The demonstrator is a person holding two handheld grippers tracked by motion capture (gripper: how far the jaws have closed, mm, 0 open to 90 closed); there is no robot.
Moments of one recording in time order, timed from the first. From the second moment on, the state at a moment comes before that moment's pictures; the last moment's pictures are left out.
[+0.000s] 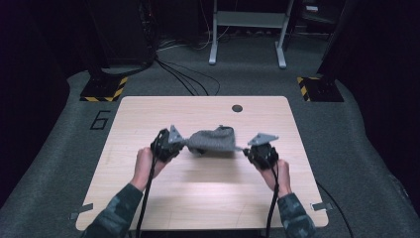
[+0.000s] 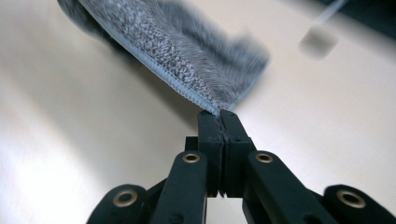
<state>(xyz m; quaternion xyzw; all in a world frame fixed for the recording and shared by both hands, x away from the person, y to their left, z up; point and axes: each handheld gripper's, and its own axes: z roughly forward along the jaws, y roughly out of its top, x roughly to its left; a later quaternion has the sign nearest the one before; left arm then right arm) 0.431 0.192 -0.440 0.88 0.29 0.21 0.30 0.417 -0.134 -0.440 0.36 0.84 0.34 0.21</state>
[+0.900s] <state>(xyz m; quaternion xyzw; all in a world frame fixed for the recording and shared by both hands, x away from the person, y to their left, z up) 0.470 0.176 -0.468 0.85 0.36 0.11 0.37 0.460 -0.133 -0.472 0.39 0.84 0.35 0.14</state>
